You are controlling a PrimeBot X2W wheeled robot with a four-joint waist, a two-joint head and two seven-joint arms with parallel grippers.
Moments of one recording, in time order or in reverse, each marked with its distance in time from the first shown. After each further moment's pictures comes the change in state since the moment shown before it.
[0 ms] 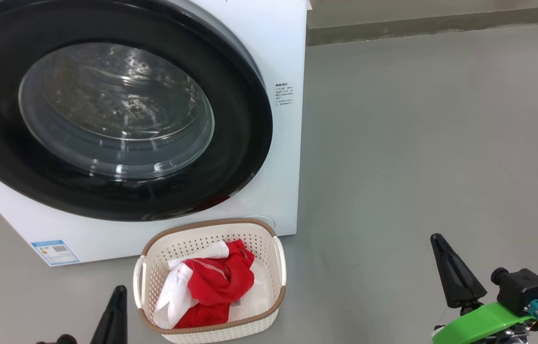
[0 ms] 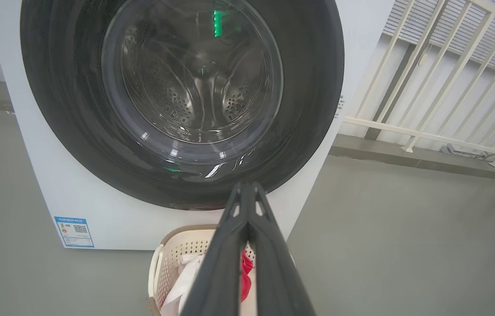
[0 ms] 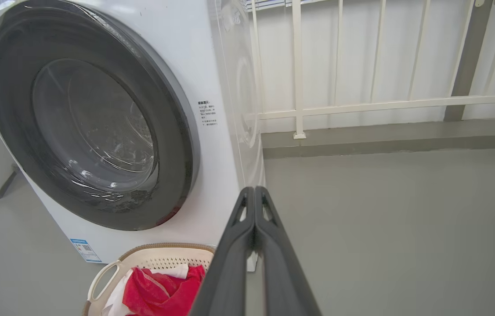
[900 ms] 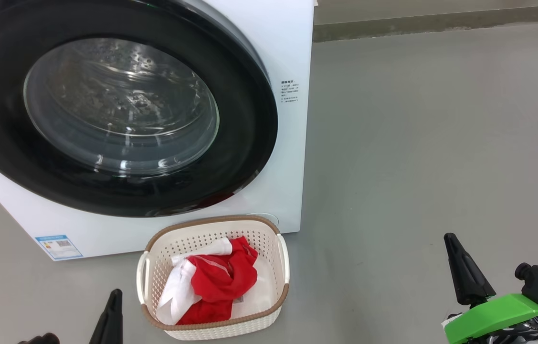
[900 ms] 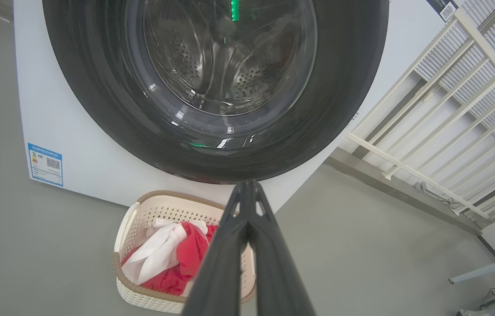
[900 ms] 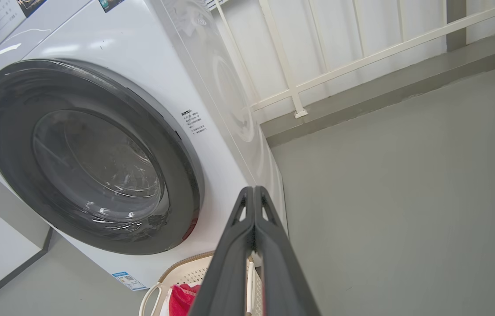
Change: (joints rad) left arm -0.014 -0.018 0.032 0.035 -0.270 -0.025 0.077; right arm -0.004 0.008 -0.034 0.008 0.291 0.000 0.072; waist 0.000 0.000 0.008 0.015
